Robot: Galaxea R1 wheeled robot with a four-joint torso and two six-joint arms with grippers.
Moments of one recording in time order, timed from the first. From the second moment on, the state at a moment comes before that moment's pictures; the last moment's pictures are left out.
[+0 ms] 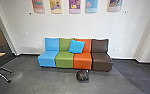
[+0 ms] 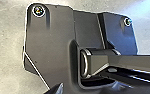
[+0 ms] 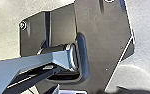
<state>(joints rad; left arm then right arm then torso) 1.51 2.96 -2.59 0.01 -0.07 0.06 -1.60 2.88 -2.50 0.08 0.14 0.09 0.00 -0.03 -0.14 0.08</state>
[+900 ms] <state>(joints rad) 1.51 2.96 -2.59 0.01 -0.07 0.06 -1.60 2.89 -2.50 0.08 0.14 0.09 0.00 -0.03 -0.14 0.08</state>
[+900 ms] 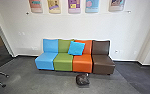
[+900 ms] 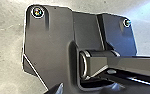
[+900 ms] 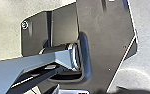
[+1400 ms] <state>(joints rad) 1.49 2.98 -2.59 0.01 -0.07 0.06 -1.60 2.88 -2.50 0.08 0.14 0.10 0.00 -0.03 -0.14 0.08</state>
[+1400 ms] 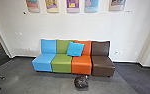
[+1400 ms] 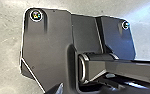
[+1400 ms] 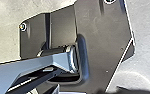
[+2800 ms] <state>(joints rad) 1.49 2.99 -2.59 0.01 -0.07 0.06 -1.60 2.89 -2.50 0.08 0.14 0.10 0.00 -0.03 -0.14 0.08</state>
